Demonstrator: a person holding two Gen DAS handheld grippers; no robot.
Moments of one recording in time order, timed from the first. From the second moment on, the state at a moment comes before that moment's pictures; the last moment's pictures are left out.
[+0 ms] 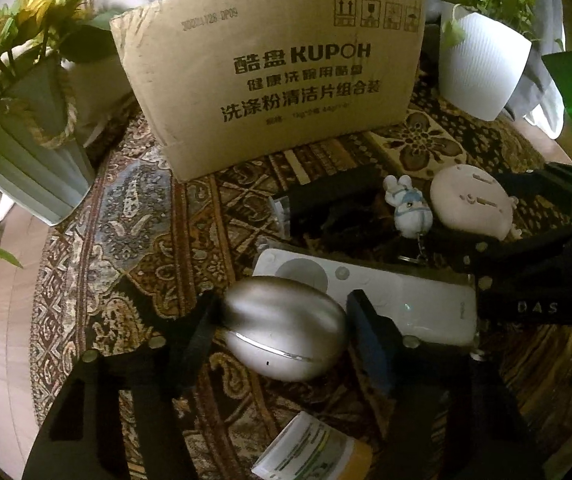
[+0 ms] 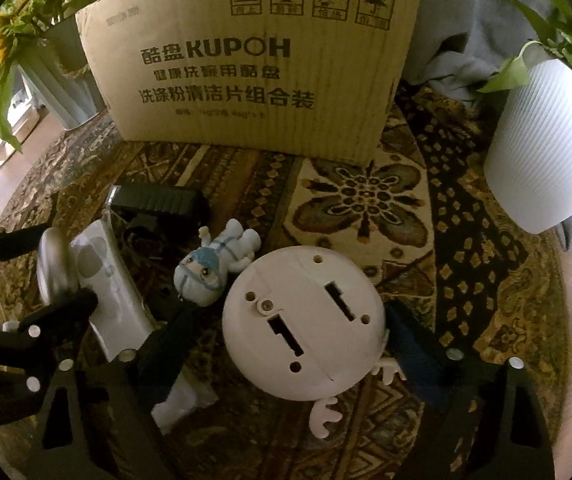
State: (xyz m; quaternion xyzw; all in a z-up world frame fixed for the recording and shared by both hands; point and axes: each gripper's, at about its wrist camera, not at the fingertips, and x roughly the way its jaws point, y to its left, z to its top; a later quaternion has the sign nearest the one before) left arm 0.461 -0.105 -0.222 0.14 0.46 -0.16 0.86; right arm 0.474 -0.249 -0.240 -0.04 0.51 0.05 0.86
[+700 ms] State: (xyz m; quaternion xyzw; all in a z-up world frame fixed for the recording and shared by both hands) left arm 0.448 -0.100 -0.192 0.09 0.43 -0.14 0.89; right arm 0.458 -0.246 -0.216 -0.03 0.47 0.06 0.88
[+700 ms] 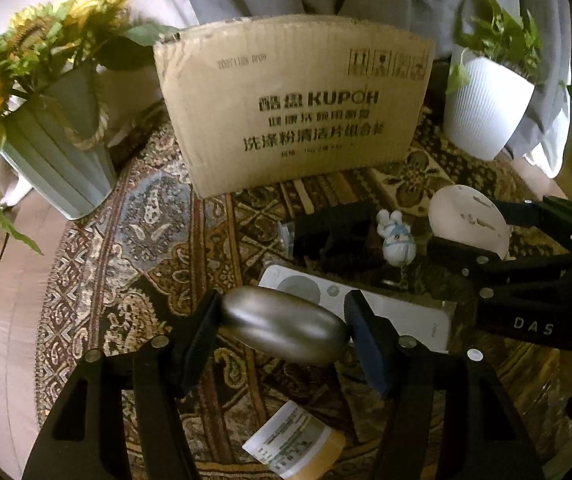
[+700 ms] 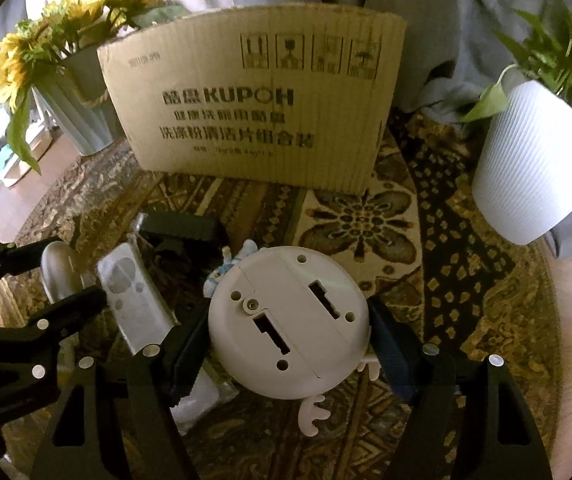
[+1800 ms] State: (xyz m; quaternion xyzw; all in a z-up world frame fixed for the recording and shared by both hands) left arm 0.444 -0.100 -0.067 0.04 0.31 -0.12 0.94; right arm 0.436 -0.255 -0.093 0.01 0.32 0.04 0.95
